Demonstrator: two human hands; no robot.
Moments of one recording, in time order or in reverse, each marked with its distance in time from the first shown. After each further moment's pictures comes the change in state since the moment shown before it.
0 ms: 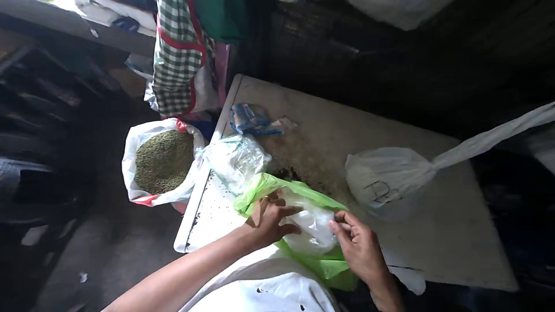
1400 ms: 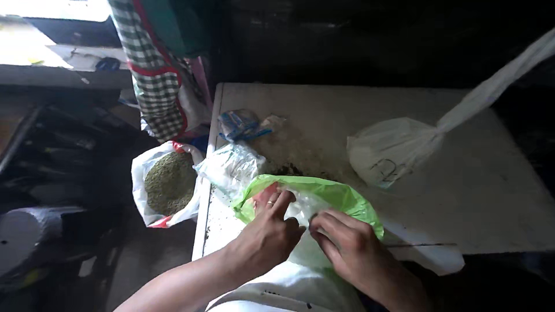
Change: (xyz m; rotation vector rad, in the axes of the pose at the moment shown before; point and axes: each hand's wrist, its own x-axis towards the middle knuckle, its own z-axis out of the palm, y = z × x) left_hand -0.012 0.051 -0.037 0.256 0.075 0.294; right_hand -0.002 -0.056 -0.002 -0.152 -0.028 -0.480
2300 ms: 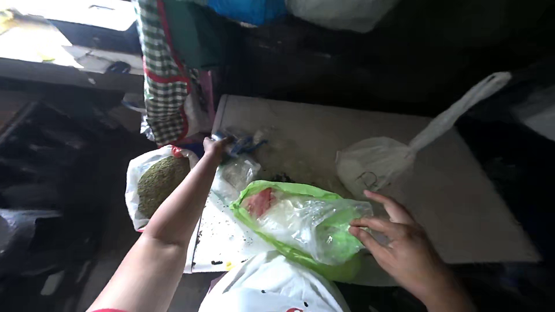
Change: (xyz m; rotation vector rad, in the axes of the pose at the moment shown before) left_hand 0.076 -0.265 -0.028 -0.709 0.765 -1.175; right_hand -0.023 0.032 -0.064 -0.244 0.055 0.314
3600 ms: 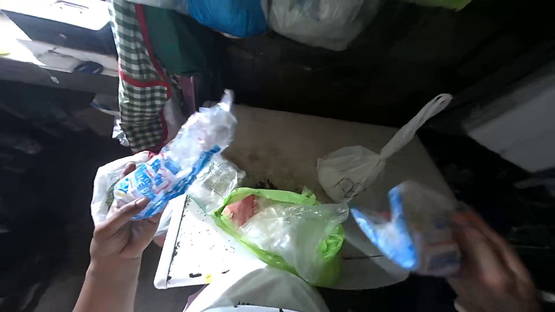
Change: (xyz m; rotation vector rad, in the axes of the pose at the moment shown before) left_hand -0.189 -0.016 -0.142 -1.005 -0.593 0.381; right_hand -0.028 0.006 -0.080 0.587 0.374 0.132
